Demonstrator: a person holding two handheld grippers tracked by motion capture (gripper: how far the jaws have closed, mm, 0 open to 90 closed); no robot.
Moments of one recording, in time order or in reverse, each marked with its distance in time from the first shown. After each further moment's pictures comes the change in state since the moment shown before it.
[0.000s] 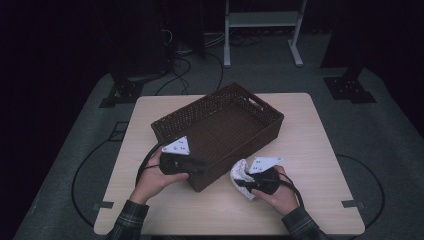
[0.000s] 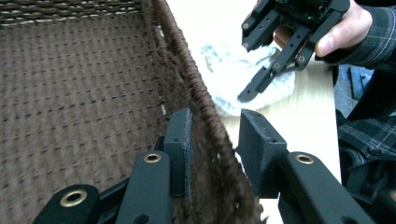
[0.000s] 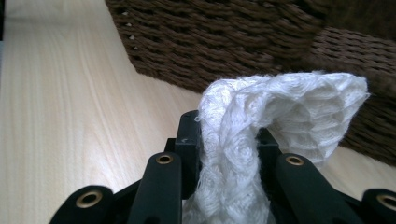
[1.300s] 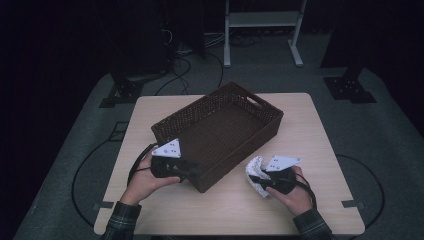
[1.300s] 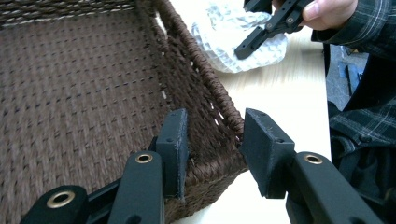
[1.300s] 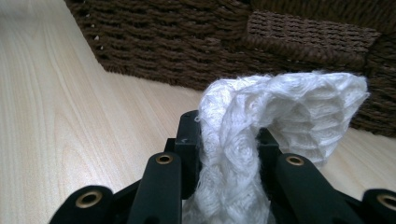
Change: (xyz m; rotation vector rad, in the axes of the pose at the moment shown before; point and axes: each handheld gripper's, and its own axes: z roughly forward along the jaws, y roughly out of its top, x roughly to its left) left arm -0.005 -0.007 -0.006 -0.006 -0.011 0.024; right arm -0.015 -0.018 -0.032 -0.026 -0.098 0.048
